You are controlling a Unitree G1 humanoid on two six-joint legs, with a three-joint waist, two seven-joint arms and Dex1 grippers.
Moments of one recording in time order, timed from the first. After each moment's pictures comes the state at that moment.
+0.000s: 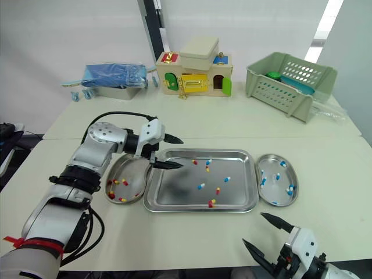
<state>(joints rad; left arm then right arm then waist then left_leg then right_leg) -0.98 0.58 -0.27 0.72 -0.10 -0.05 -1.37 0.62 -0.46 -0.13 -0.53 0.35 -0.10 0.85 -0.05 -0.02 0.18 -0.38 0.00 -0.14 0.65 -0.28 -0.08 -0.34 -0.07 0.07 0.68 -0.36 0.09</state>
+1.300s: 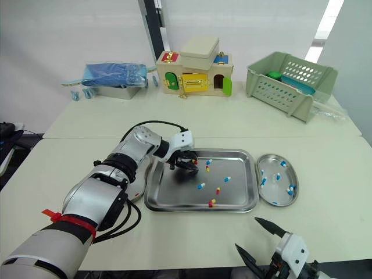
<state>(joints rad) -1.20 0.33 -0.31 1.23 0.21 -0.09 -1.25 0.68 -0.46 -0.03 -0.55 0.30 -0.14 0.75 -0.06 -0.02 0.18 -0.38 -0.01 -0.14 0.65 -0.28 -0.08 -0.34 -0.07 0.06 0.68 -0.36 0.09</state>
